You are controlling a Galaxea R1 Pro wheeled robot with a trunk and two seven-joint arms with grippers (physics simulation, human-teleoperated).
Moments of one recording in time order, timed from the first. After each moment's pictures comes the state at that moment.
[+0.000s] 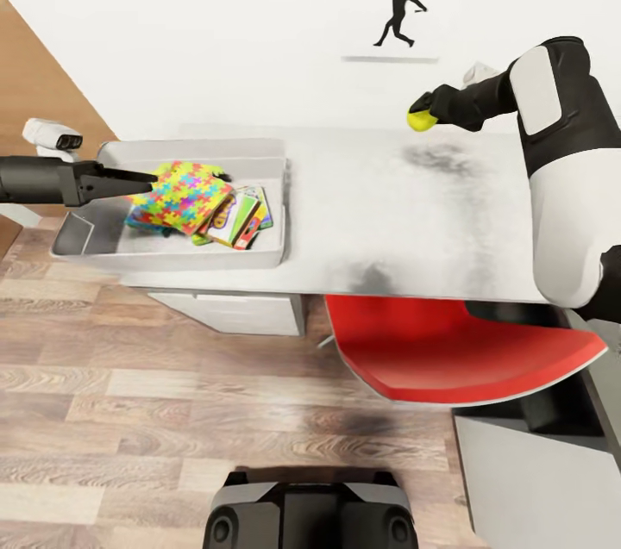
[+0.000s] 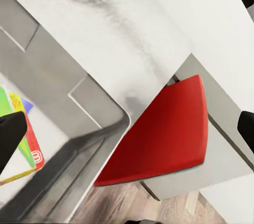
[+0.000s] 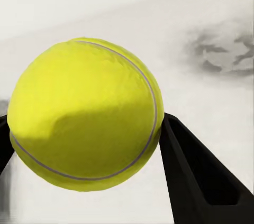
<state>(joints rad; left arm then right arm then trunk) -1.23 0.54 0.04 -1.34 0.11 1.04 -1.57 -1.74 -0.11 -0.01 -0.70 -0.46 1.04 -0.08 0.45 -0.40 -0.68</state>
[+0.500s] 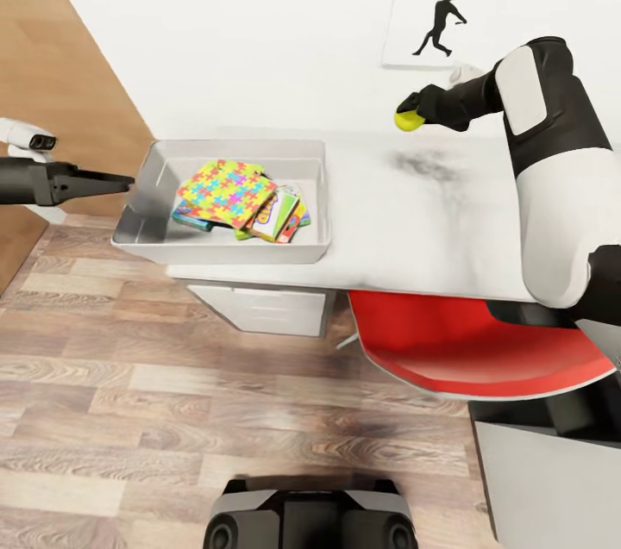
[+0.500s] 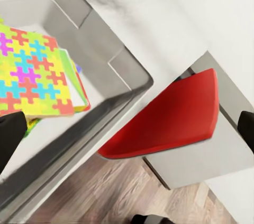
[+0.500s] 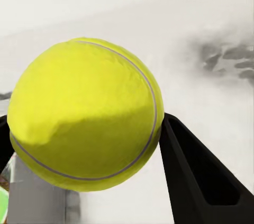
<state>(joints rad) -1.23 0.62 0.04 -1.30 0.13 1.04 -1.57 -1.74 -0.07 -0.01 -0.70 -0.46 1.04 -0.08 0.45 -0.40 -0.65</state>
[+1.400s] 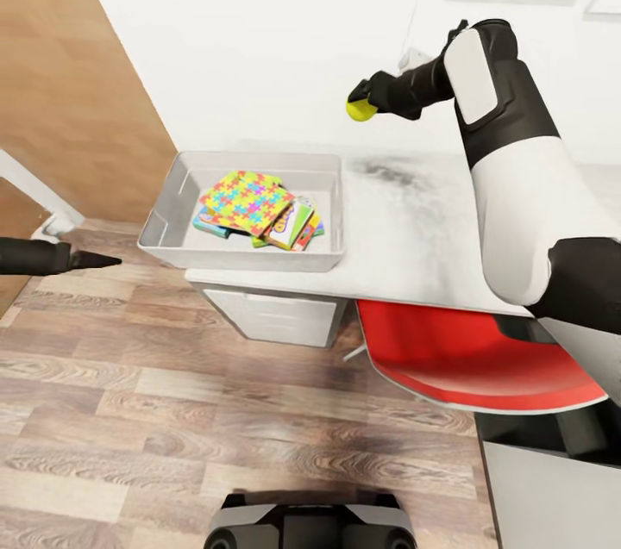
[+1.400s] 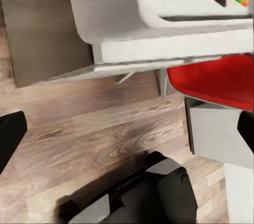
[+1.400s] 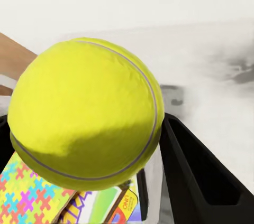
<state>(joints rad) -1.11 0.70 0.03 -0.96 -0.17 1.03 -1.50 -1.77 0.08 -0.01 -0.71 -0.45 1.04 -0.08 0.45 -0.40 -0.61</state>
